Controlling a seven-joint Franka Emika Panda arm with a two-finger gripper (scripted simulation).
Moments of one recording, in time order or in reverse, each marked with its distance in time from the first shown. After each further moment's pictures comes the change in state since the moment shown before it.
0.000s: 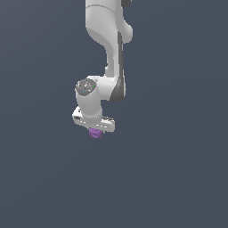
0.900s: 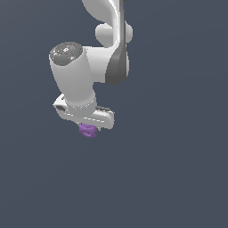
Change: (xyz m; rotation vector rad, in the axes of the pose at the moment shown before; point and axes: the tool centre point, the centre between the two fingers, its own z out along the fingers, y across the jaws) arm 0.063 -0.011 -0.137 0.000 0.002 0.000
